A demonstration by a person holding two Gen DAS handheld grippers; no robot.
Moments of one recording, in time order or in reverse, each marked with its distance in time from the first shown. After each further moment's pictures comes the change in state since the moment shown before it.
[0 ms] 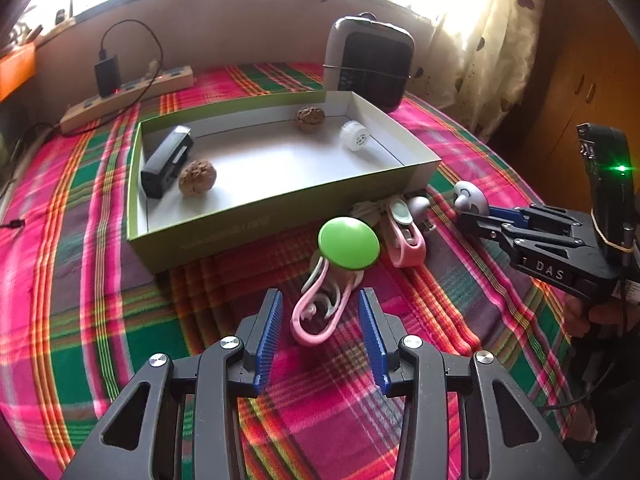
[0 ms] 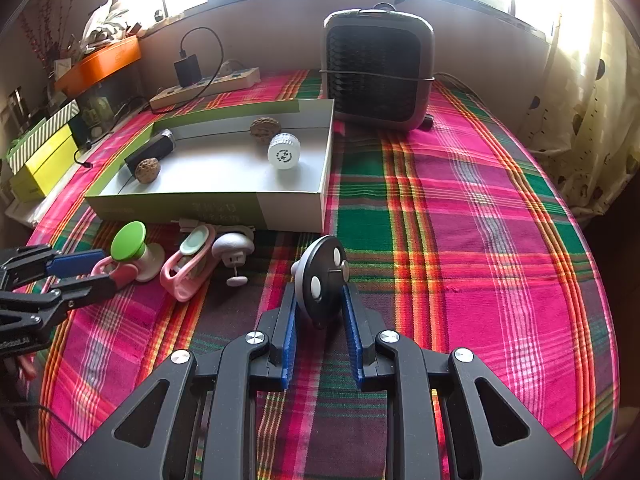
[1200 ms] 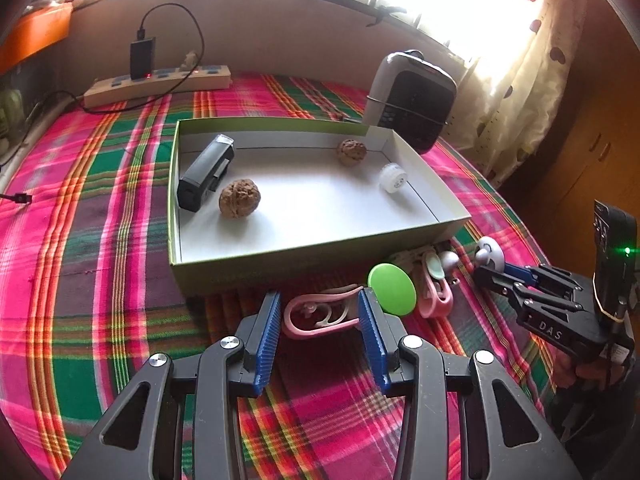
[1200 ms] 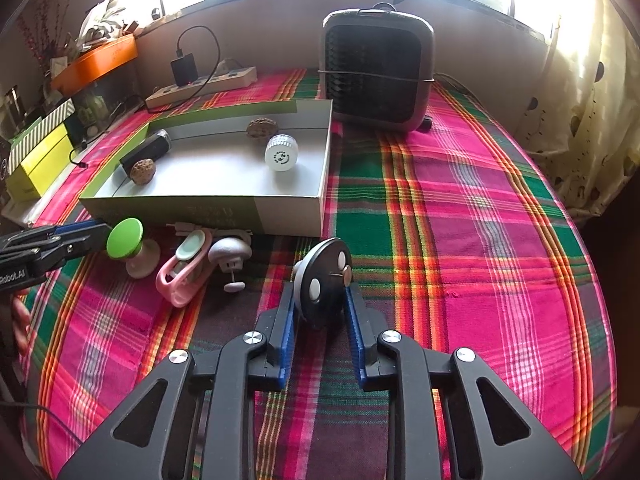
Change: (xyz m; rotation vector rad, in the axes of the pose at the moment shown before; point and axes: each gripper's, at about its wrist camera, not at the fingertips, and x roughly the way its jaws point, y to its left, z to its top) left arm -0.003 0.034 0.011 -0.161 -0.065 -0.031; right arm 0.002 0.001 0.002 0.000 0.001 -0.014
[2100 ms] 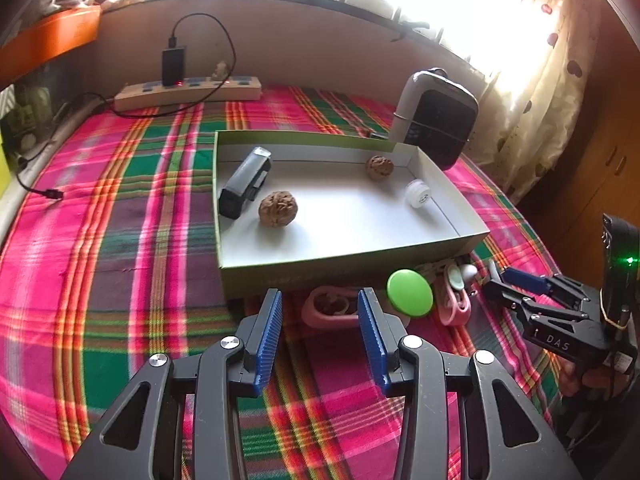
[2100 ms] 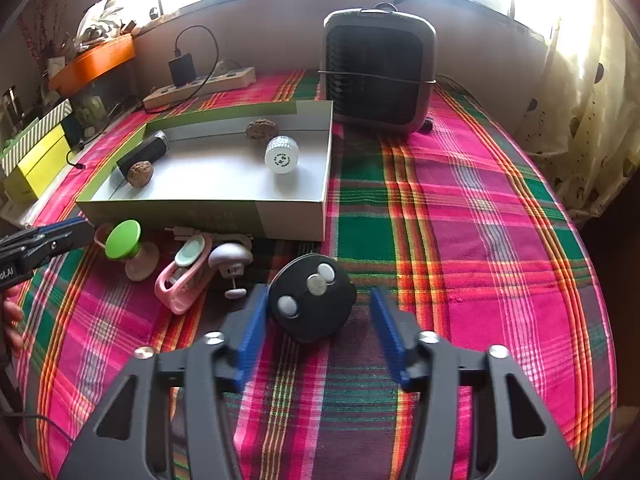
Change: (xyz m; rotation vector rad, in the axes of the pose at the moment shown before) left arm -0.012 0.013 0.002 -0.039 -0.041 0.069; right arm 0.003 -0.001 0.004 0.001 0.004 -0.005
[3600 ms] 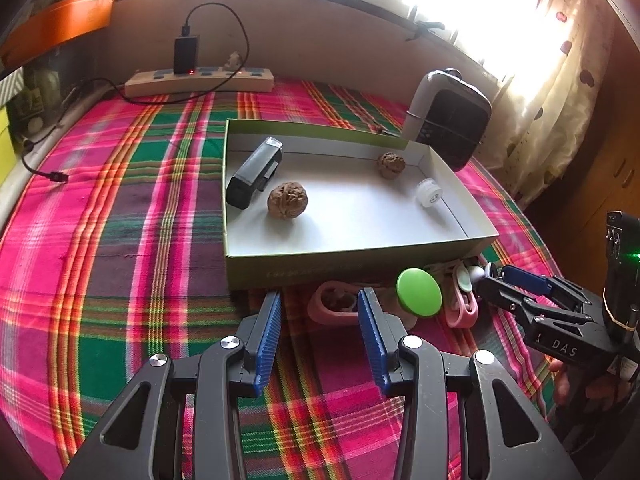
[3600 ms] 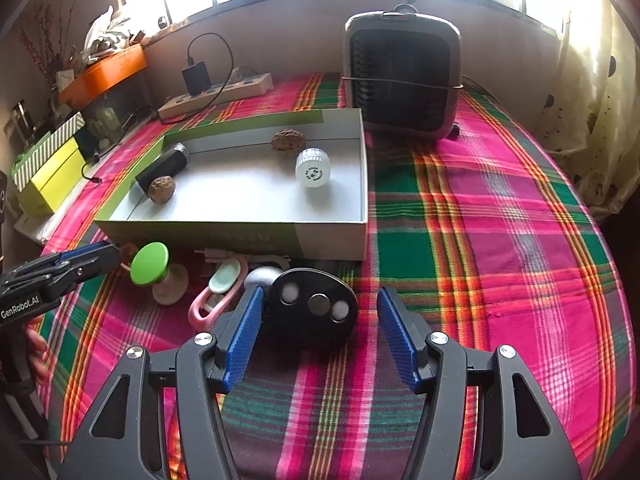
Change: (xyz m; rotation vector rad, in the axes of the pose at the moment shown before) left arm 0.003 0.002 -0.005 -0.046 0.011 0.030; right arm 0.004 0.013 0.011 0.028 -0.013 0.065
